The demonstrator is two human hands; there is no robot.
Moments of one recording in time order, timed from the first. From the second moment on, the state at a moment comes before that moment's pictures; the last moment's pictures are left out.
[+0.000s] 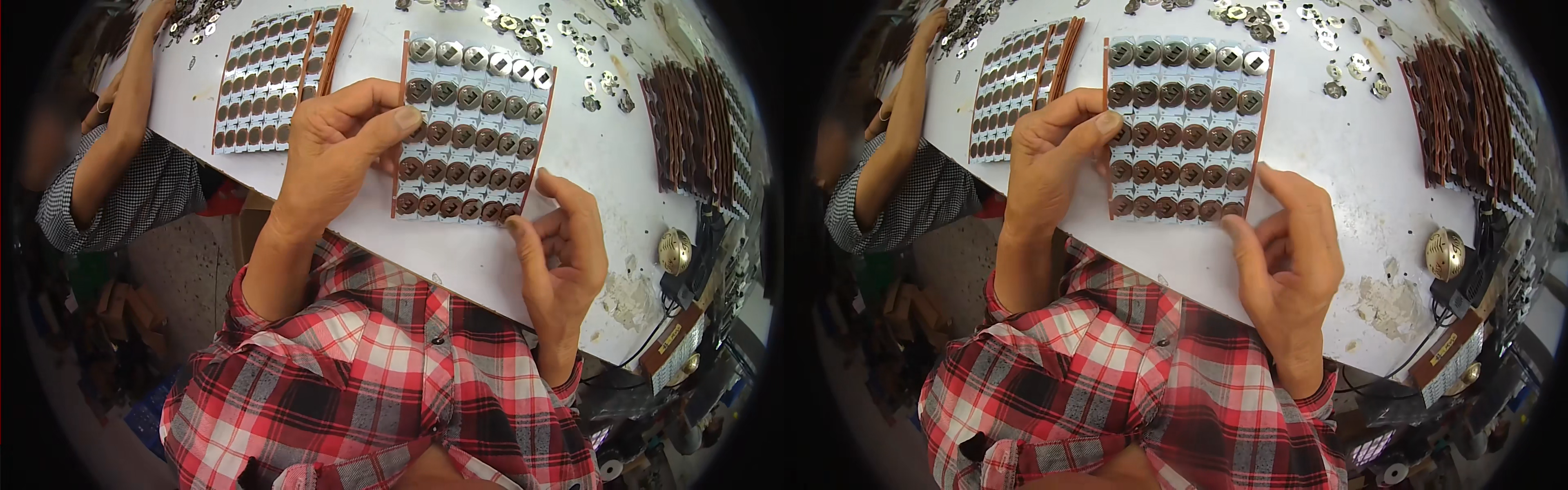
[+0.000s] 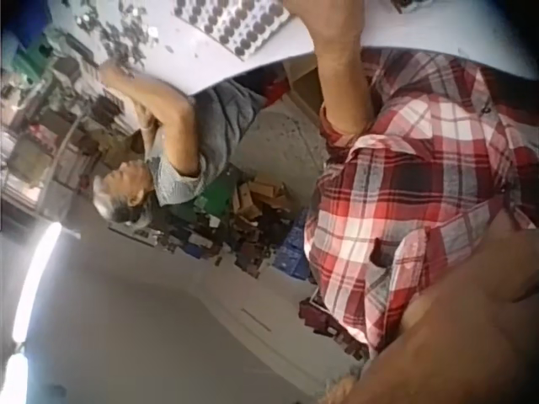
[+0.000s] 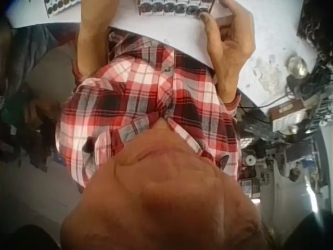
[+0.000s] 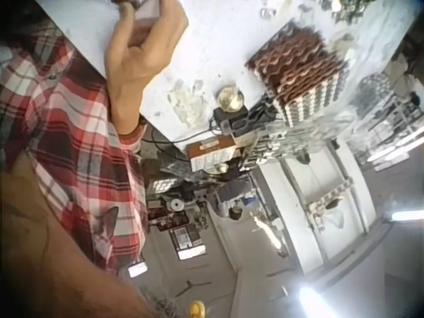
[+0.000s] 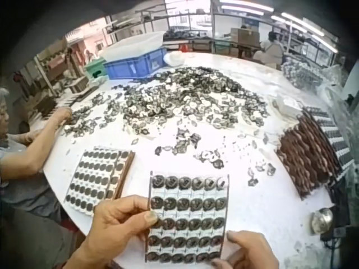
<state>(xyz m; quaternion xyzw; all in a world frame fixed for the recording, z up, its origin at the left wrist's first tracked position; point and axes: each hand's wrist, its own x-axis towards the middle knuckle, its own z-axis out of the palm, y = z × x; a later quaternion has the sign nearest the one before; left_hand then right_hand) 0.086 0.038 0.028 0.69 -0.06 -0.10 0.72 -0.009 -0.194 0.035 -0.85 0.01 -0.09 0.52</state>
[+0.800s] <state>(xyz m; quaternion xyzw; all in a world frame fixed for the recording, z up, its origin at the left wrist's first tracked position) 0.081 0.043 0.012 0.68 -0.13 -0.05 0.72 -0.008 -0.194 0.024 -0.80 0.05 -0.05 0.60</state>
